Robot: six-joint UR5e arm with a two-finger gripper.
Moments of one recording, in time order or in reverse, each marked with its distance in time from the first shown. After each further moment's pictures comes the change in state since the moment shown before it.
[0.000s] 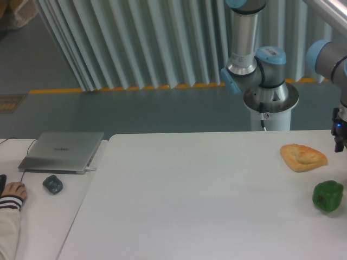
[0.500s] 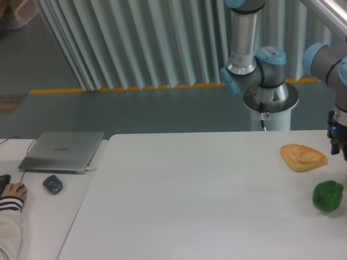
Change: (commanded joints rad) arm -0.018 0.003 -0.064 0.078 0.008 -0.110
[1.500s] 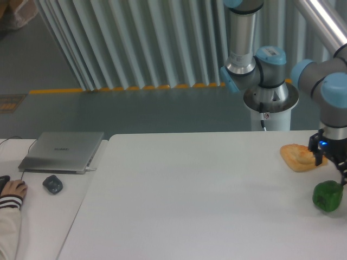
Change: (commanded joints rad) arm -0.011 -0.011 0.012 0.054 -0.008 -0.377
